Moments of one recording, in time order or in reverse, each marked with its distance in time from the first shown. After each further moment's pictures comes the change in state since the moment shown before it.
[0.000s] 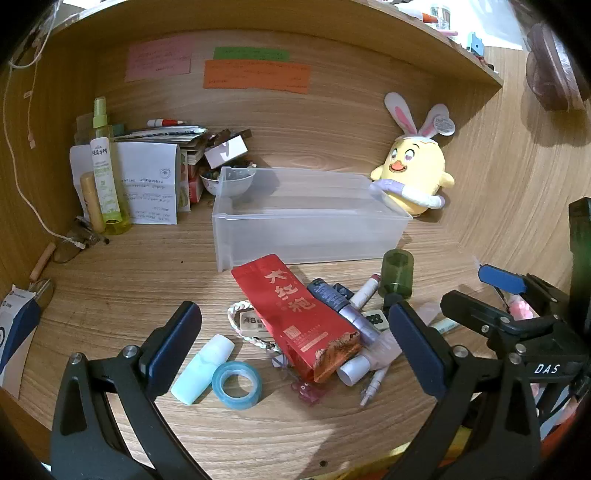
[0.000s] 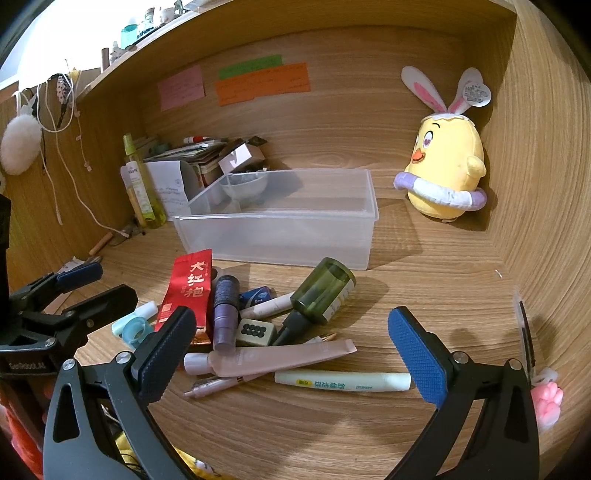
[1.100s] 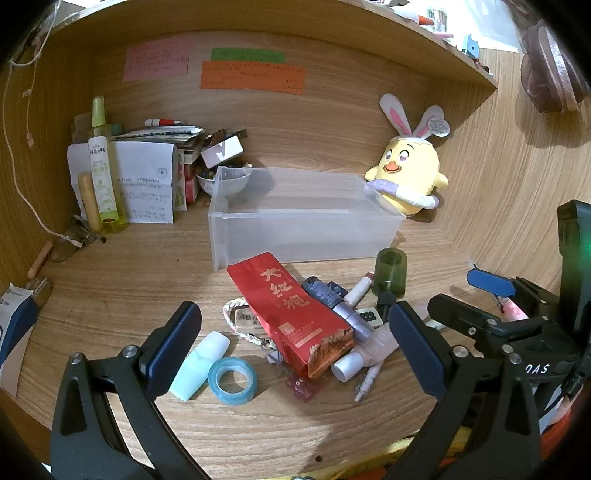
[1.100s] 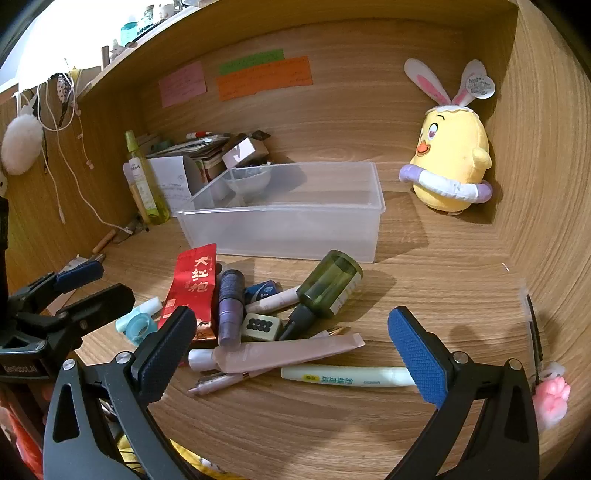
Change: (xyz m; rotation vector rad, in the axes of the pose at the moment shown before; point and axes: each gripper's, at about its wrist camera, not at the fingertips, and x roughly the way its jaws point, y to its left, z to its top) left arm -0.005 -0.002 0.000 -0.006 0.001 -0.025; right arm 0.003 0.003 -0.003 0.014 0.019 0.014
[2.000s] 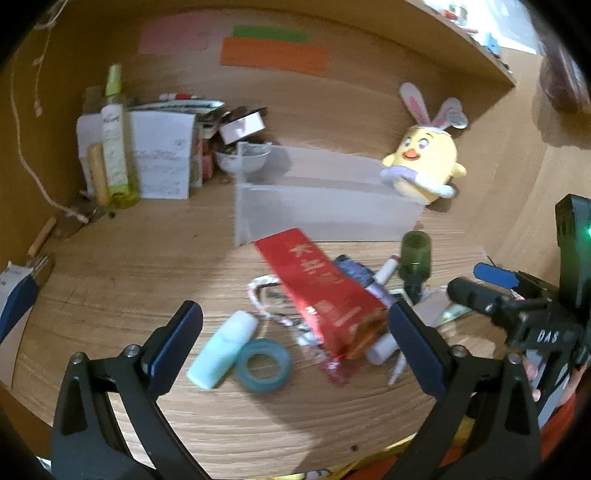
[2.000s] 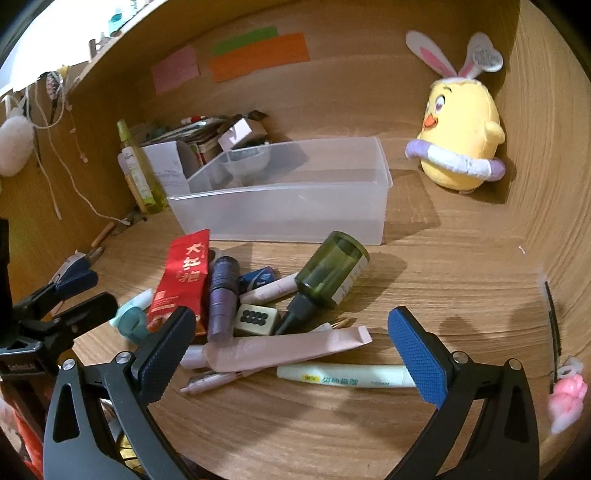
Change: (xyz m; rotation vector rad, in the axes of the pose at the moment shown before) left arm 0.012 0.040 -0.017 -0.045 0.054 0.007; right arm 0.028 -0.014 -0.002 0.039 0.075 0.034
